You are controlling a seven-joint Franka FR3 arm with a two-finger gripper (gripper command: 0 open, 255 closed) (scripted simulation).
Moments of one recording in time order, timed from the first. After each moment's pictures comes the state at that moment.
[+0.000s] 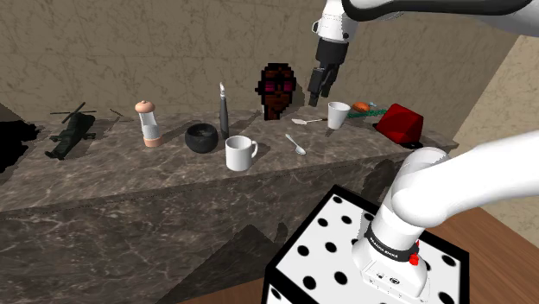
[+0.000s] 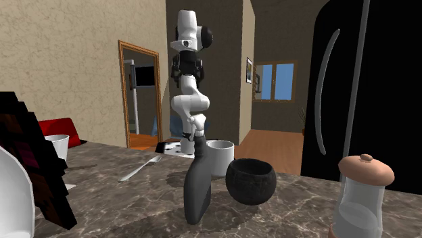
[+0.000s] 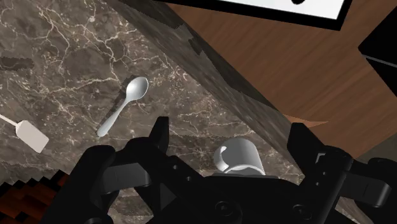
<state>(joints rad) 0.00 -0.79 -0.07 -2.38 -0.06 1.65 -0.16</state>
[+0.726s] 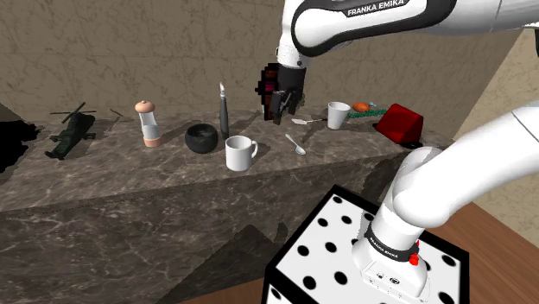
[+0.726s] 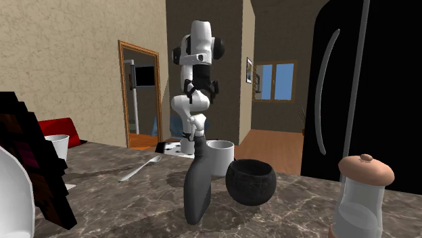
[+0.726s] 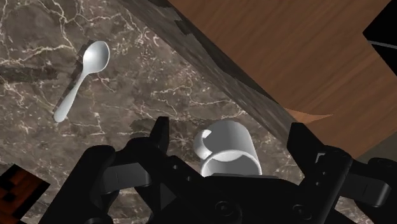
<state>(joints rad) 0.04 -0.54 0.00 -2.39 -0.01 1.90 -0.05</state>
